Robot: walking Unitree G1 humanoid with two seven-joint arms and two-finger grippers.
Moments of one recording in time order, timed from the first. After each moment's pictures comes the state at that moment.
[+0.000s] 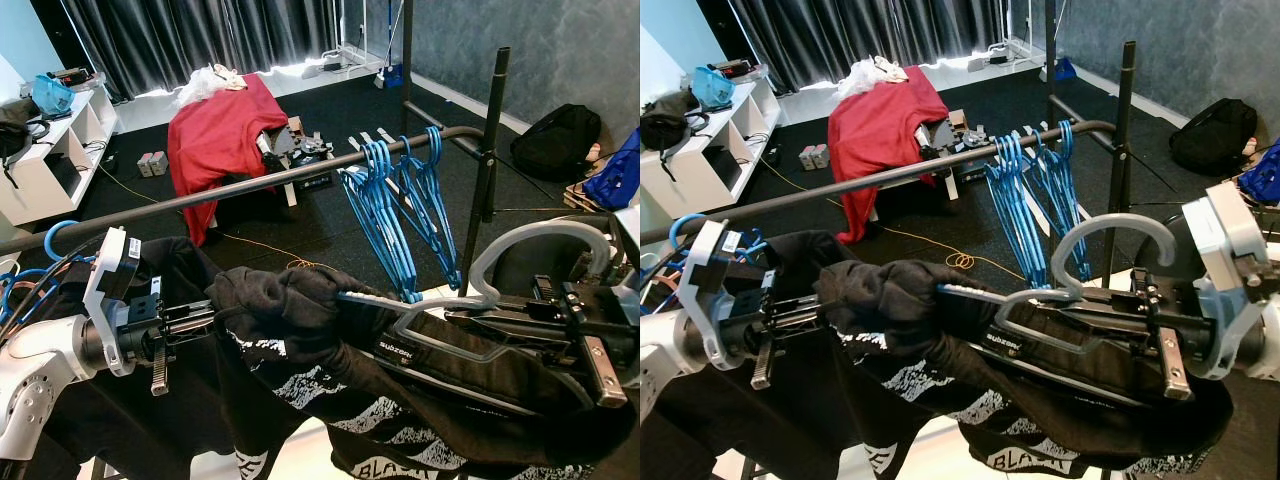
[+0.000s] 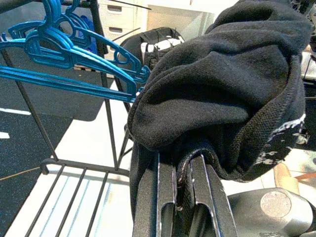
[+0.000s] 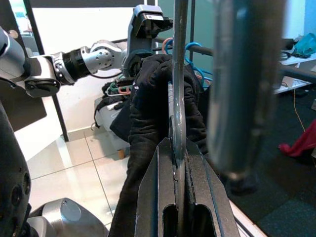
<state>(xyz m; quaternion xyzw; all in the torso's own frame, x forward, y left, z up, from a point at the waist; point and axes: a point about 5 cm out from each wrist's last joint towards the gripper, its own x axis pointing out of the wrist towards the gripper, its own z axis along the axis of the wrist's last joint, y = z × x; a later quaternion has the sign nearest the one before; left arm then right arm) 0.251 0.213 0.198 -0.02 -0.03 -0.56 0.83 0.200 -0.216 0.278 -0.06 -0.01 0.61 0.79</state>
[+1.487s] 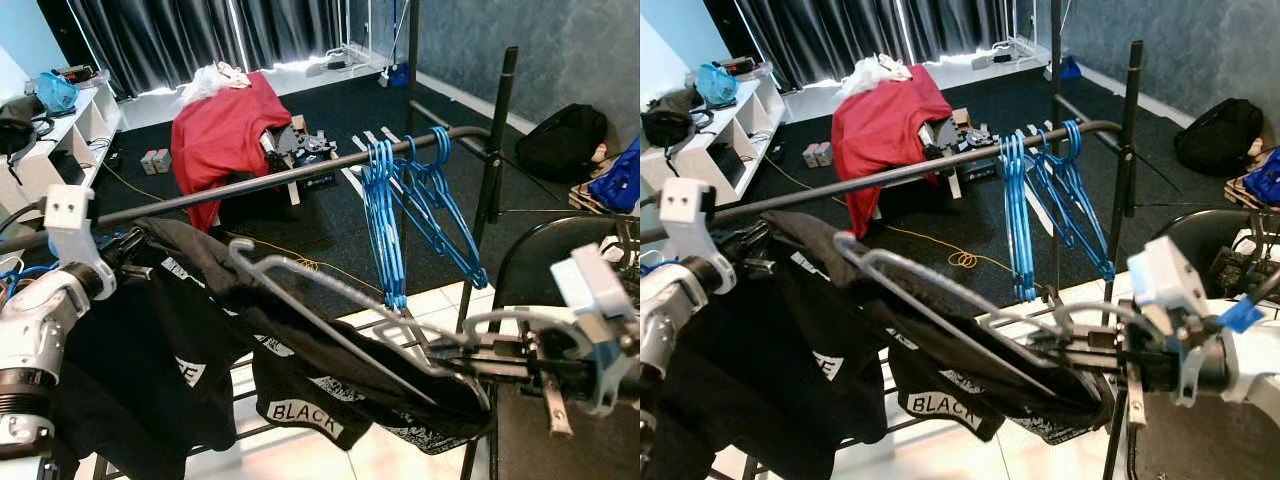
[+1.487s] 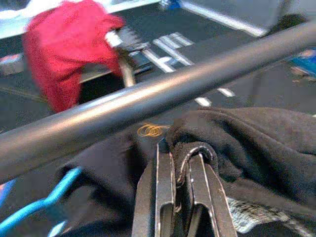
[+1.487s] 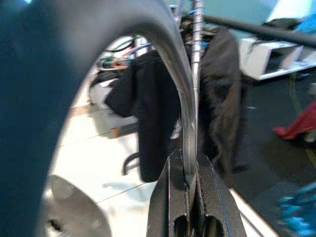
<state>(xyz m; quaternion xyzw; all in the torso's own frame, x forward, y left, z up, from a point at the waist) 0.337 0.271 0.187 -0.02 -0.01 -0.13 0.99 0.207 -0.209 0.255 -0.13 0.02 0.56 0.82</state>
